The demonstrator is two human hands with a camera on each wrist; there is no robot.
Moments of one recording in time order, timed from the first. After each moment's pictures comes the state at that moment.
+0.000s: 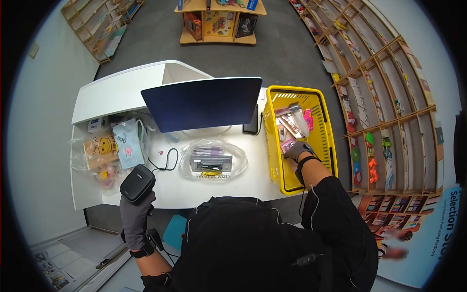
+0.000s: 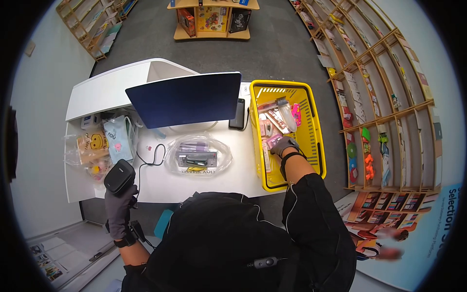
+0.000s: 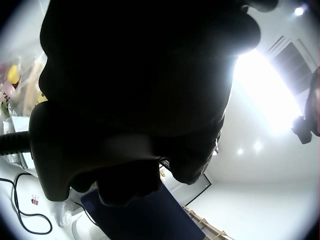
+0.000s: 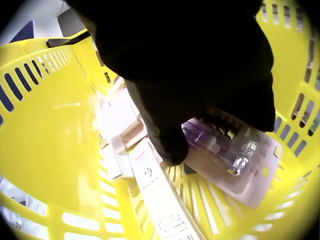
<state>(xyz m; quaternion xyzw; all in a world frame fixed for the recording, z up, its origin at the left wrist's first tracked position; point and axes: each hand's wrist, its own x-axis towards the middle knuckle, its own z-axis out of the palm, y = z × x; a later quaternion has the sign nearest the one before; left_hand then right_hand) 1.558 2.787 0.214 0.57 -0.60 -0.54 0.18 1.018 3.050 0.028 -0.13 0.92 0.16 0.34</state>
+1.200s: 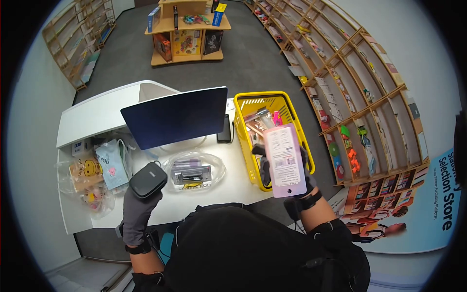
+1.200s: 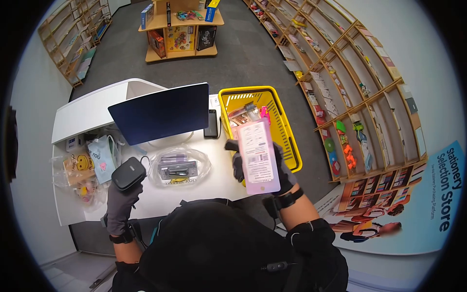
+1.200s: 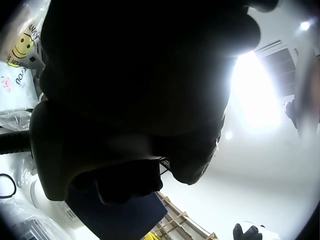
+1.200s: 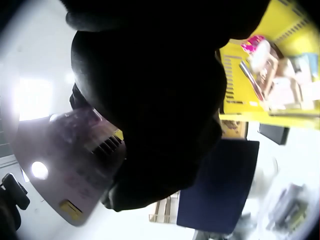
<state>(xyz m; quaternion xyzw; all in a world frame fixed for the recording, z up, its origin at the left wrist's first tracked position) 1.501 2.775 0.187 0.35 -0.77 -0.51 0.18 1.156 3.093 0.205 -0.15 0.26 -0.74 0.61</state>
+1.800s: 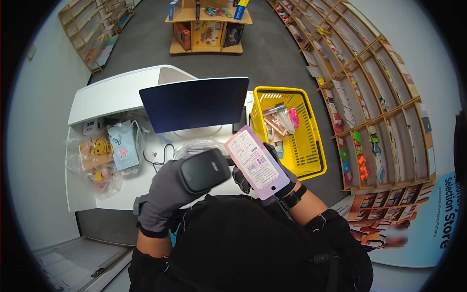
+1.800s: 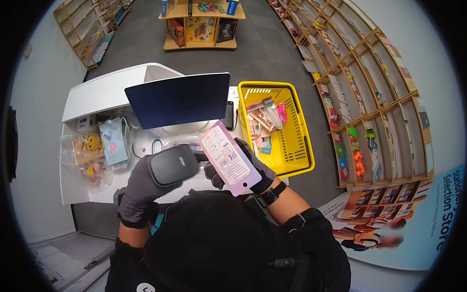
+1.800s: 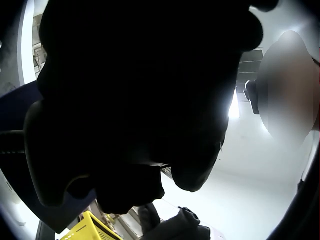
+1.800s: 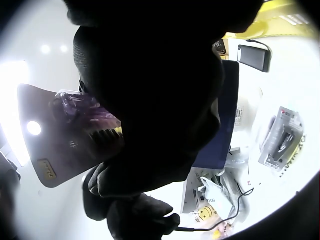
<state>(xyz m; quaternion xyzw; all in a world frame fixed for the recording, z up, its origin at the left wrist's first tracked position) 1.455 2.817 0.254 0.18 -0.87 -0.44 0.12 1.206 3.035 0.149 -0.01 0.10 -0.66 0.75</state>
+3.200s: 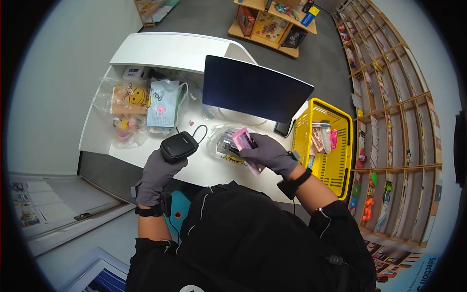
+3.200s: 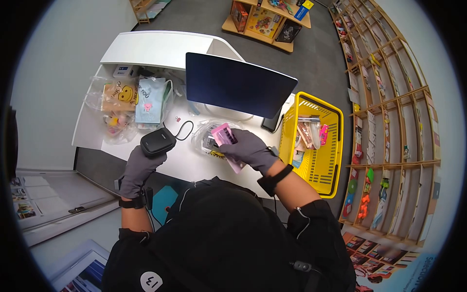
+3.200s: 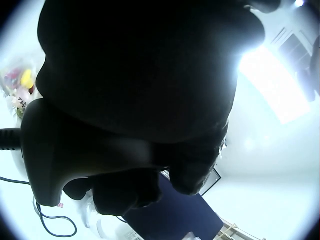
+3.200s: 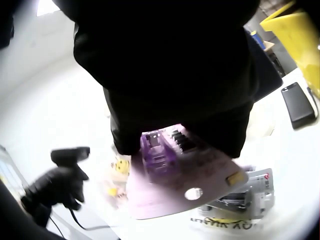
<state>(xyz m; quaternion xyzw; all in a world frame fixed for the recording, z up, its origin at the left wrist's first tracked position) 1.598 2.797 0.167 0.50 -0.71 -0.46 0.15 1.249 2.921 0.142 -0.50 0.71 -0.22 0.44</state>
